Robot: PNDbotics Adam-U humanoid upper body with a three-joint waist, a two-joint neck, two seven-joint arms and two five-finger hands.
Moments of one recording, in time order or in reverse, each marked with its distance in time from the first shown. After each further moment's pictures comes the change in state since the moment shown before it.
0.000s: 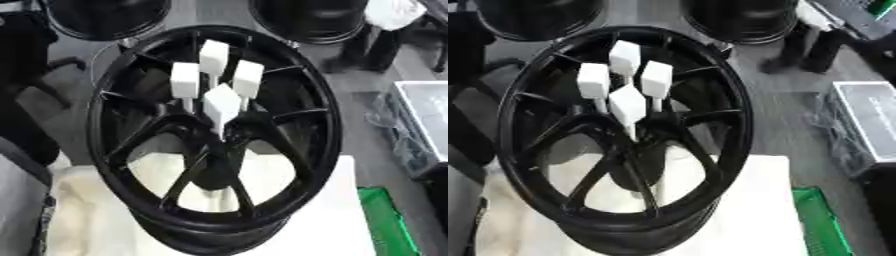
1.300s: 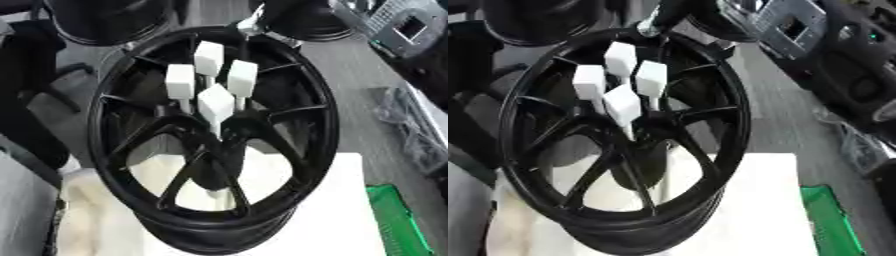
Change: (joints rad) left arm 0.052 0.030 0.003 0.000 0.021 0.001 0.005; right arm -0.002 0.208 -0.010 0.070 0.200 0.165 0.107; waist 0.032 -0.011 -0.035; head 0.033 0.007
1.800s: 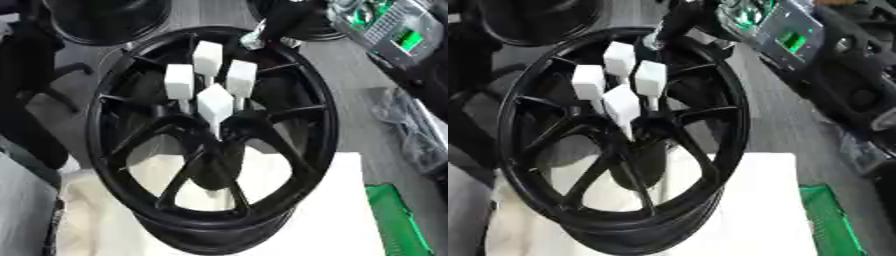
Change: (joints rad) left arm 0.001 0.000 0.000 -0.004 0.003 -0.005 -0.005; right arm 0.044 -0.015 0.000 -0.030 0.000 0.016 0.022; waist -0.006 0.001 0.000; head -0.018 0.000
